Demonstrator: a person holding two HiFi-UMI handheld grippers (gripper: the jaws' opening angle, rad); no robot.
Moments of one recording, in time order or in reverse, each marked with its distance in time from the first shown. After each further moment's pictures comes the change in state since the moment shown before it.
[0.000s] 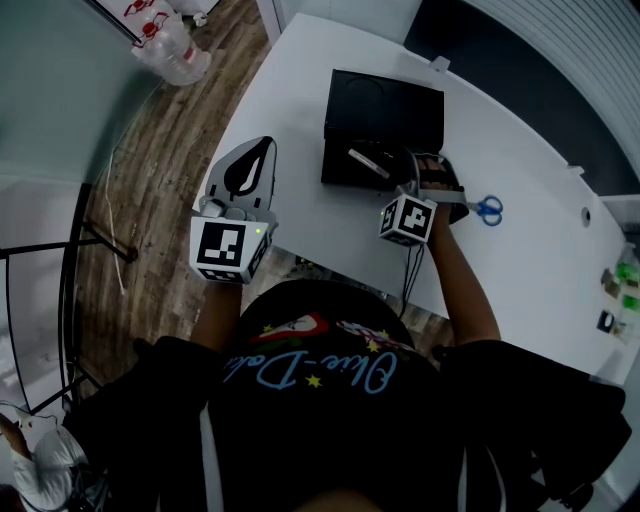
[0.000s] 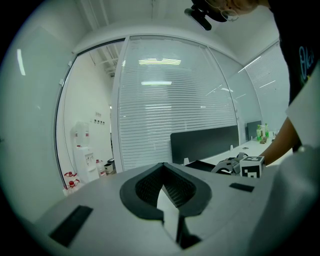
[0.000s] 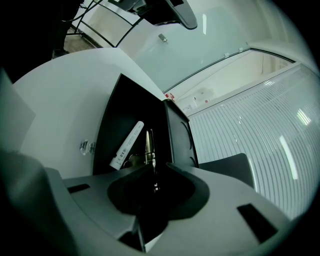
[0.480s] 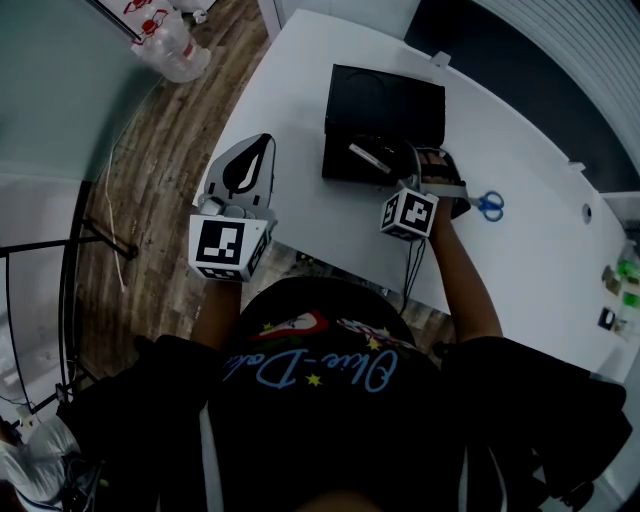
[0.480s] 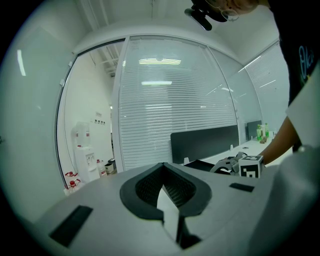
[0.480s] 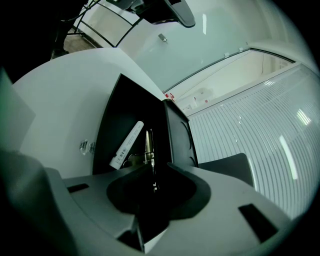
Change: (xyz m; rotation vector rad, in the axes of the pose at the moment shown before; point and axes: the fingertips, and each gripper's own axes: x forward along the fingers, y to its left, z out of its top) left arm -0.005 -0.001 -0.001 -0.023 -0.006 0.014; right arm -0.001 -0.001 -0.001 0.000 0.001 -0.002
